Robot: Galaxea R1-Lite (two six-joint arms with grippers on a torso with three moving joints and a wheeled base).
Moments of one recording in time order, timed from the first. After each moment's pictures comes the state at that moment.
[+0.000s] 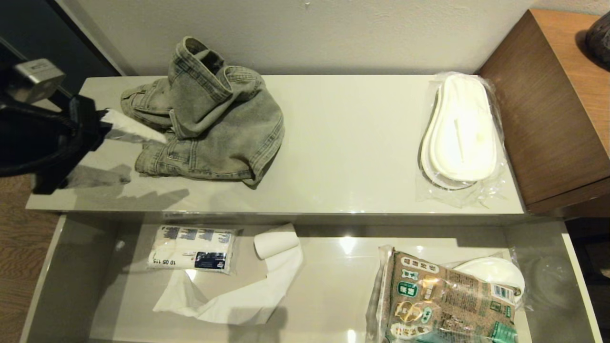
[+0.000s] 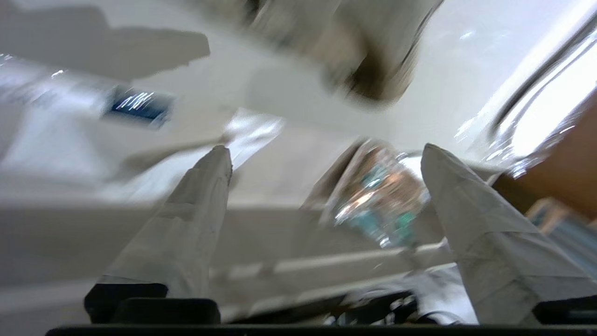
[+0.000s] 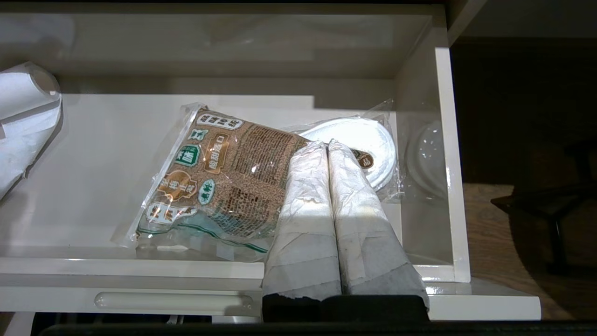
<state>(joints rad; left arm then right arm) -0.10 1.38 -1.53 0.75 -0.33 -0.54 -0.01 0.00 0.00 0.00 0.00 -0.03</state>
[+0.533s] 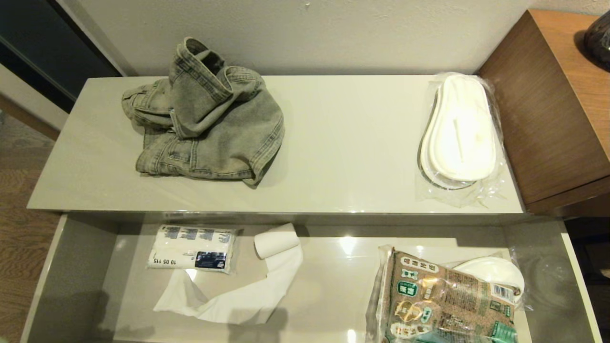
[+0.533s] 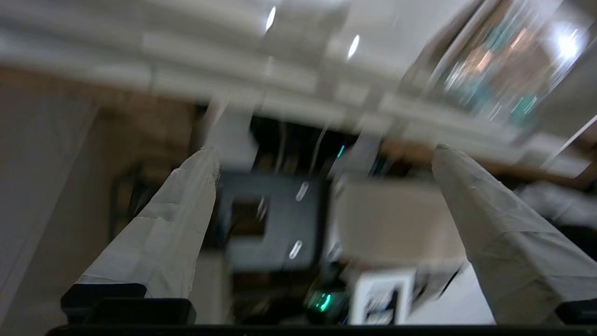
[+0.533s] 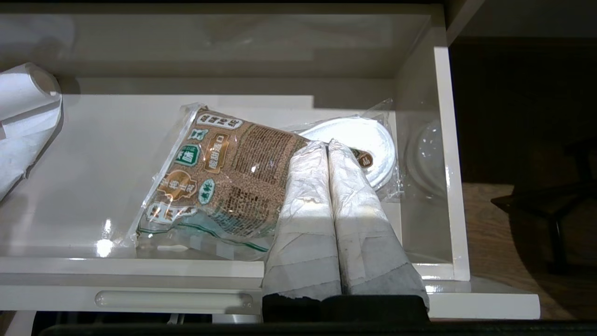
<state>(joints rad) -0.10 0.84 -1.28 1.25 -0.21 -0.43 -0.01 0.00 0.00 0.01 0.00 -0.03</state>
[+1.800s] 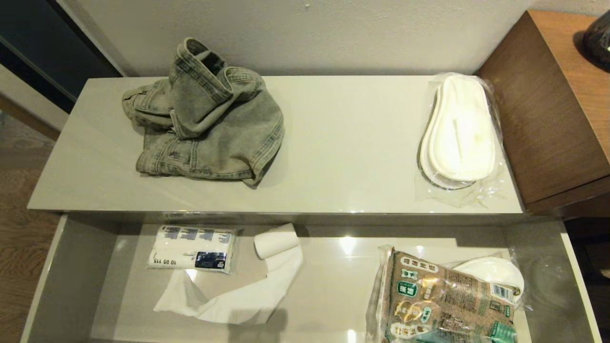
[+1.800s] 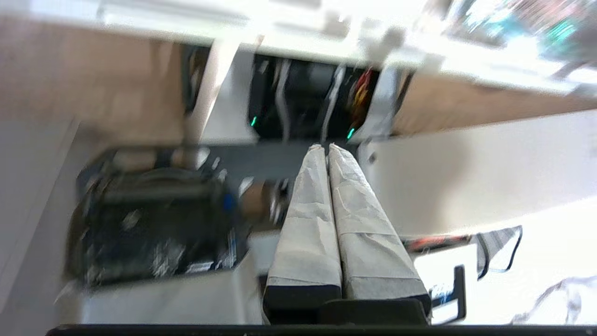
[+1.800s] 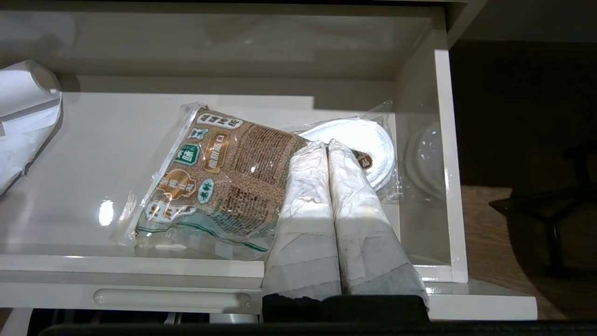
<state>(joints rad) -0.02 0.45 -0.77 1.10 -0.35 -0.26 -0.01 0.00 0.00 0.00 0.01 -0.05</state>
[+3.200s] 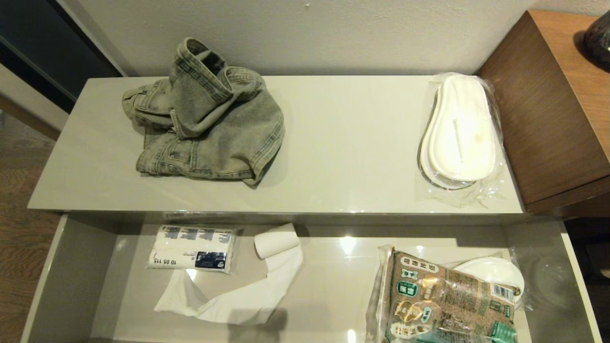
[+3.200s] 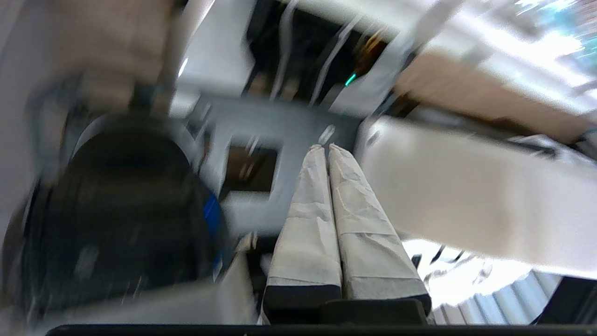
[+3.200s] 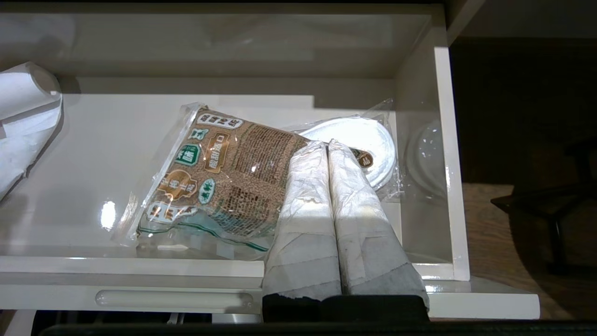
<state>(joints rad) 0.14 0.73 -0.67 1.07 -0.42 -0.26 -0.01 0.00 0.00 0.01 0.01 -0.03</state>
